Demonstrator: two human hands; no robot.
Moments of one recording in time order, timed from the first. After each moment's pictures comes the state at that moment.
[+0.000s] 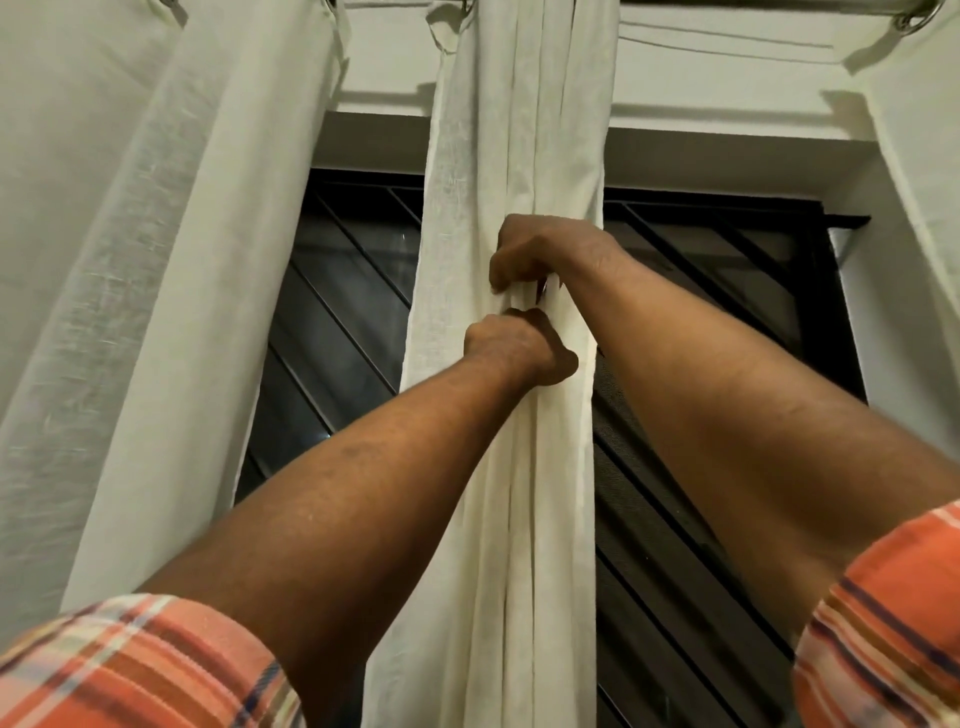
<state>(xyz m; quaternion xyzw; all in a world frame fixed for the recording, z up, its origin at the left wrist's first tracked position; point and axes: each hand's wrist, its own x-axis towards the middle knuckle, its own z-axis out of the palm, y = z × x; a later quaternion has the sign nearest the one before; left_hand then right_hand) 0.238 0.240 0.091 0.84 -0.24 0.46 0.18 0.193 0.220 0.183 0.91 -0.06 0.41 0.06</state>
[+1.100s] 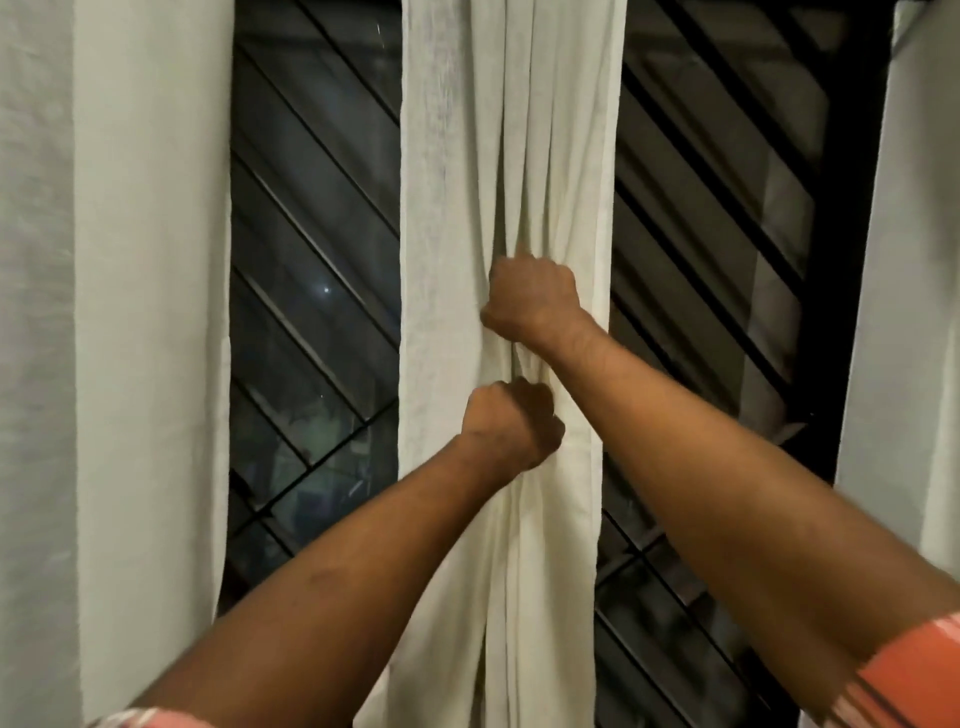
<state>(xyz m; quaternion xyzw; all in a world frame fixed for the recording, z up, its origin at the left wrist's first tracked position) 0.252 0.208 -0.144 0.84 -0.35 0.40 0.10 0.220 0.180 -0.036 0.89 -0.09 0.41 0.14</state>
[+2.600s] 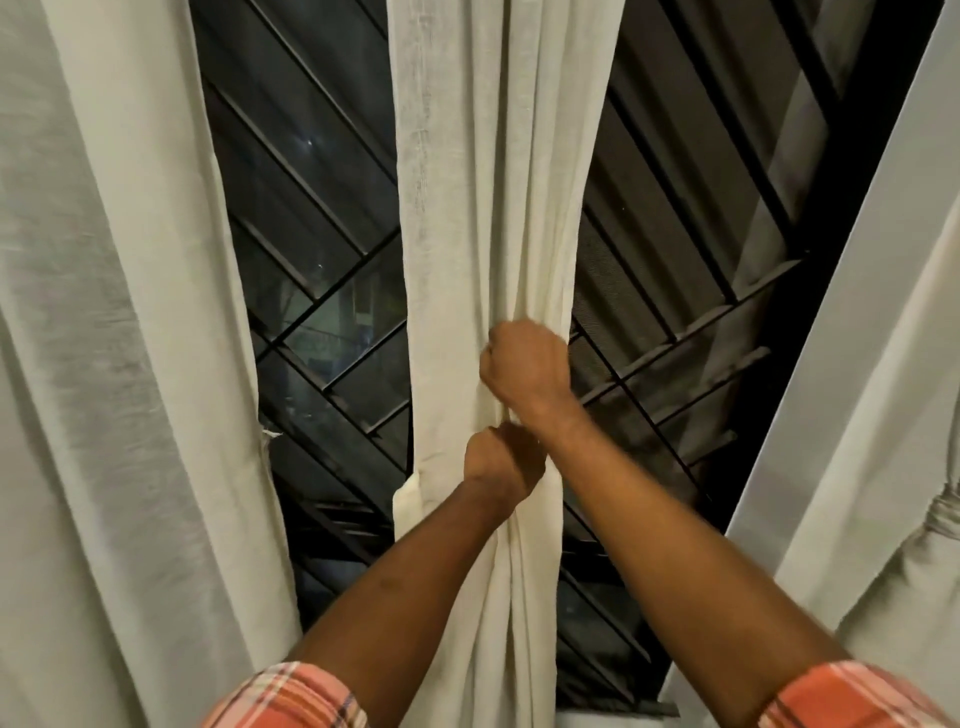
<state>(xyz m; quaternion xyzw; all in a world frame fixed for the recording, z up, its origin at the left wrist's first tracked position) 0.203 0.202 -0.356 0.89 -0.38 0.19 0.16 0.192 0.167 -0.255 0.93 -0.10 0.36 0.03</state>
